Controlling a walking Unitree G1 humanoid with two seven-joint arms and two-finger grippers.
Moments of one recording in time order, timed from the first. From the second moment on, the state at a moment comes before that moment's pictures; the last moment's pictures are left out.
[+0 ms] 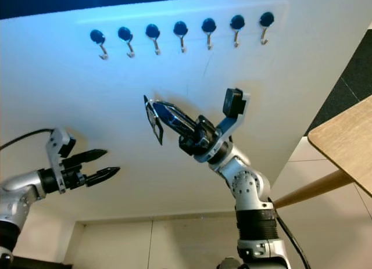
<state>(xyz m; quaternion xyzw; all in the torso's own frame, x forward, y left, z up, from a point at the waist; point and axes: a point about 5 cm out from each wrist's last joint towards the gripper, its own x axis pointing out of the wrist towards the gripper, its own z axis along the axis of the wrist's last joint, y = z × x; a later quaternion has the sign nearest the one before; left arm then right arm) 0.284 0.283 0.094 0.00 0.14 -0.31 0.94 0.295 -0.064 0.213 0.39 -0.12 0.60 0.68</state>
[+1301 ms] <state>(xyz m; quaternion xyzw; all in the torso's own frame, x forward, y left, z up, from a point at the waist) 0.177 0.317 -0.040 -0.12 0.33 0.16 0.92 0.320 -0.093 0.246 0.45 -0.21 0.49 0.72</state>
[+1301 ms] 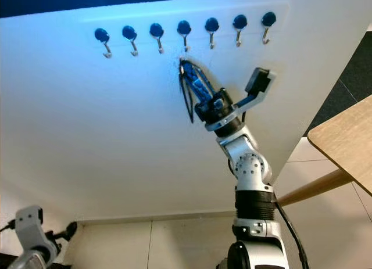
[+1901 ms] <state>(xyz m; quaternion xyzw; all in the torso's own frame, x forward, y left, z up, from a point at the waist) 0.172 0.313 -0.045 -0.11 0.34 0.15 0.92 0.324 -0.100 0.256 0.46 -0.22 0.46 0.73</state>
